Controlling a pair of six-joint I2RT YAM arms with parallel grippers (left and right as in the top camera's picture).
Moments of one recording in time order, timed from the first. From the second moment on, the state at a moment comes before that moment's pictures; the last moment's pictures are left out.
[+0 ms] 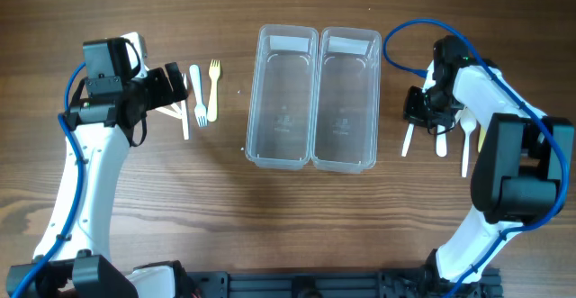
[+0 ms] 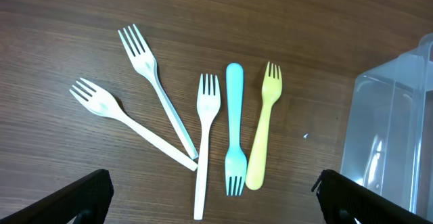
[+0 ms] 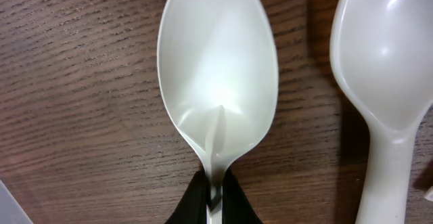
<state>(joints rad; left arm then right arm) 0.10 1.43 1.10 -0.58 0.08 -0.11 -0.08 1.98 1.26 -0.80 -0.09 0.22</state>
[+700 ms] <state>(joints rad) 0.10 1.43 1.10 -0.58 0.08 -0.11 0.13 1.60 1.41 -0.79 -0.28 0.32</state>
